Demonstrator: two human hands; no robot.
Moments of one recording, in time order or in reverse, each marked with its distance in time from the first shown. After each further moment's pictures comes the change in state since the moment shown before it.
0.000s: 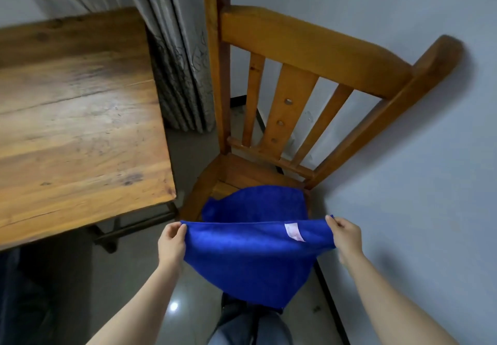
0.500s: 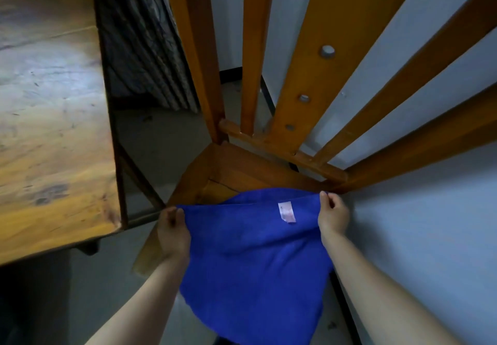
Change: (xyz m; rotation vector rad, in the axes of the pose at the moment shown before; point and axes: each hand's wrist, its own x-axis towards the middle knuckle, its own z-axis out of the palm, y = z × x) left_hand 0.112 -0.031 0.107 0.025 0.185 0.082; right_hand 0.145 0.040 0.128 -0.141 0.098 -0.085
